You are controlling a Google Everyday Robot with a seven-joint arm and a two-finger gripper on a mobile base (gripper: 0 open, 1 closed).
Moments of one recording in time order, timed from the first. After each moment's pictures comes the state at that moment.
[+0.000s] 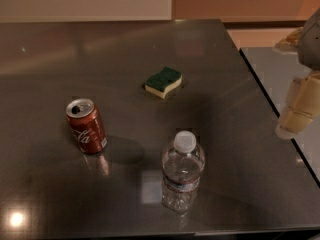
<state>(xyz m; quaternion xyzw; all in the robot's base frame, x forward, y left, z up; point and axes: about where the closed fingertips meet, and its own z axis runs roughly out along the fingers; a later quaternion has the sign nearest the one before) 0.431 -0.211 0.979 -0.61 0.77 -0.01 0.17</state>
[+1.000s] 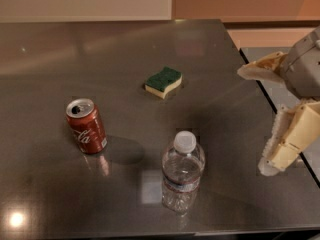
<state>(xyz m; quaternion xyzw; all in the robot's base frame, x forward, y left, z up) 0.371 -0.142 0.974 -0.65 0.70 0.16 0.24</state>
